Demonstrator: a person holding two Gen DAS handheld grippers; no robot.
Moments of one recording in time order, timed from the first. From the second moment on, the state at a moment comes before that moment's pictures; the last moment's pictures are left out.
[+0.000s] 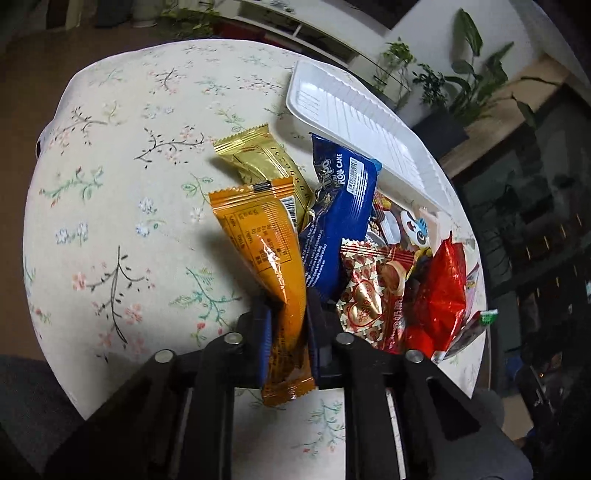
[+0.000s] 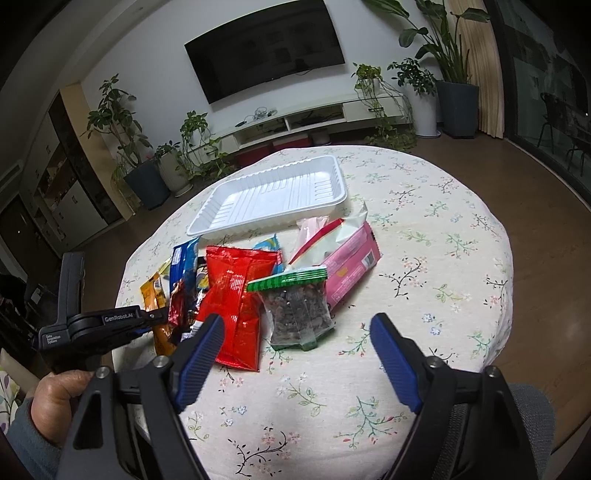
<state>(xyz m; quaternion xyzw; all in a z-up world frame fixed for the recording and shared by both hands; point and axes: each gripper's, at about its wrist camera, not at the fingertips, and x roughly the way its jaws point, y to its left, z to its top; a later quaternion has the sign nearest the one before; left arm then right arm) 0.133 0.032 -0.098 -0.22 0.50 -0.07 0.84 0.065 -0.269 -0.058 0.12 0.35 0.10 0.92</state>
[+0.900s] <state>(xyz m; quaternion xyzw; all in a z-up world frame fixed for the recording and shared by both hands) 0.069 0.066 -0.079 -0.24 0.47 -0.19 0.83 0.100 -0.252 -0.075 0.06 0.38 0.07 0.92</state>
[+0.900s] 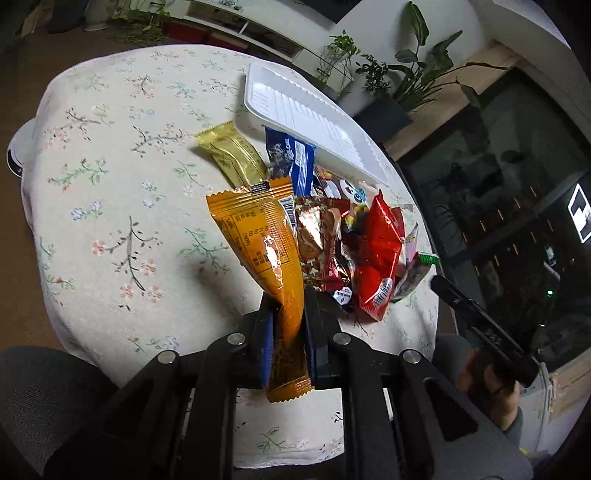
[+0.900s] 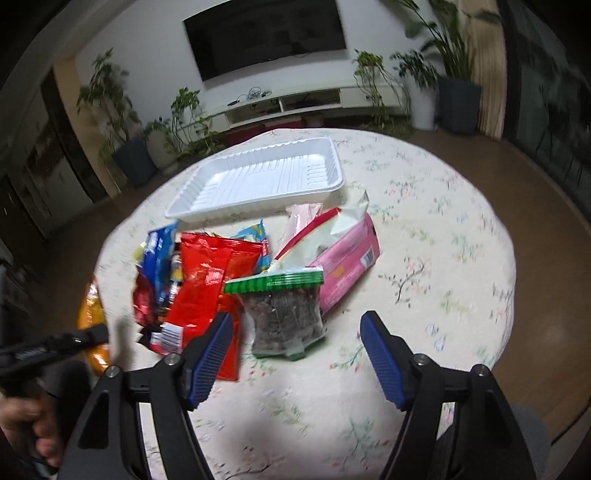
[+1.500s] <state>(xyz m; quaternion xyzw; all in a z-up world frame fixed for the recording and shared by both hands) 0.067 0.057 -0.094 -0.24 0.49 -0.20 0.82 0.119 -0.232 -0.099 0.02 0.40 0.10 0.91</state>
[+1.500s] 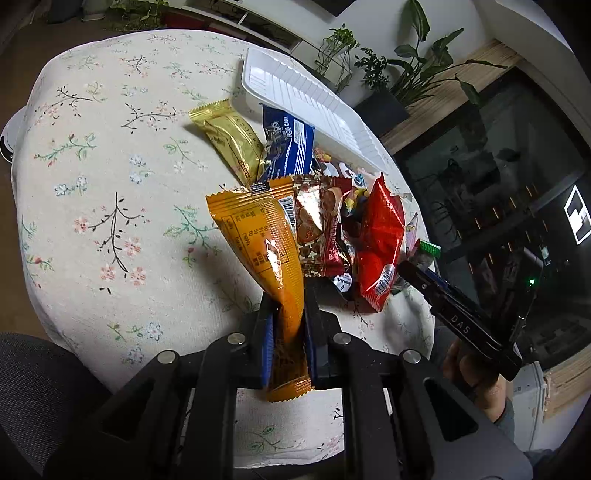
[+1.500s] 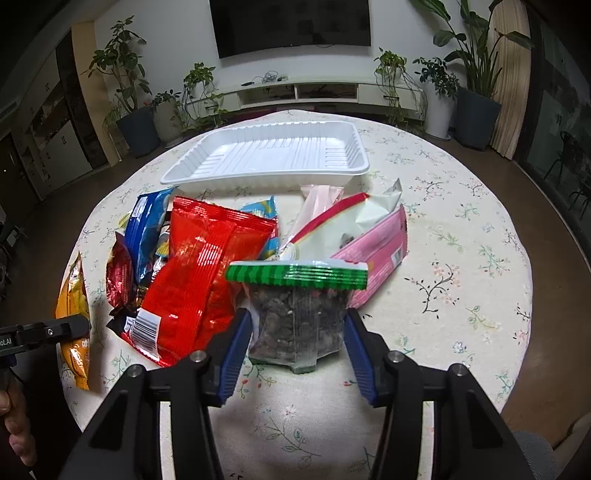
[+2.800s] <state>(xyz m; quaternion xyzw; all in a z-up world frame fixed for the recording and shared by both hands) 0.265 0.054 0.045 -0.08 0.42 -0.18 0.89 0.257 -0.329 0.033 0.16 0.34 0.15 0.92</state>
